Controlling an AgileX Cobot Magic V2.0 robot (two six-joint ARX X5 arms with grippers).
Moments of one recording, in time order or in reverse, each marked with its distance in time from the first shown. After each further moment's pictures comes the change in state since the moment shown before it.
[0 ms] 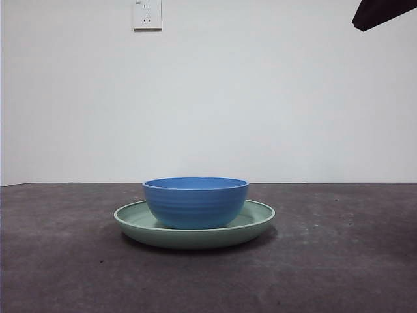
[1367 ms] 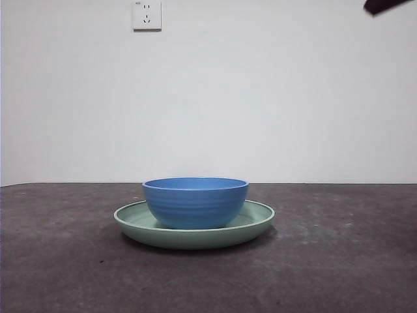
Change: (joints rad) left arm 0.000 0.000 0.000 -0.043 -0.002 -0.005; right arm -0.082 -0.103 -0.019 0.107 0.056 -0.086
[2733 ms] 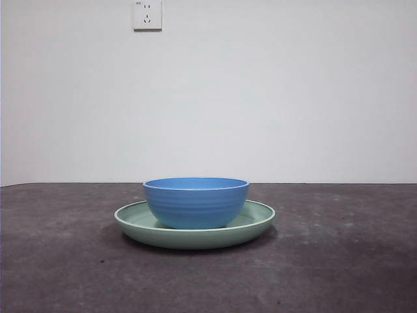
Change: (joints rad) left arm 0.000 0.000 0.000 0.000 0.000 0.000; right arm -0.366 -0.764 -0.909 0.679 0.258 0.044
